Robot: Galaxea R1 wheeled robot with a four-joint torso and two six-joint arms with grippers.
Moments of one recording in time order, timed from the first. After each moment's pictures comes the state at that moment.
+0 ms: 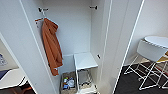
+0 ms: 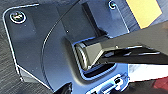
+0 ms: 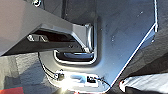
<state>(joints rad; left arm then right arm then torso) 1.51 3.08 -2.89 1.53 -0.27 -1.18 -1.65 3.10 -2.79 -0.34 0.16 0.33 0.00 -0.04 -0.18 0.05</state>
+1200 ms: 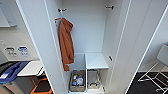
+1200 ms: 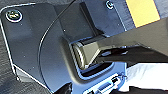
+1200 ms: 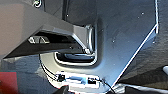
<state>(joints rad) 1.51 3.08 -2.88 1.53 -0.28 -1.18 -1.65 3.11 -2.79 -0.34 0.16 0.33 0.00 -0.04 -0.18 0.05</state>
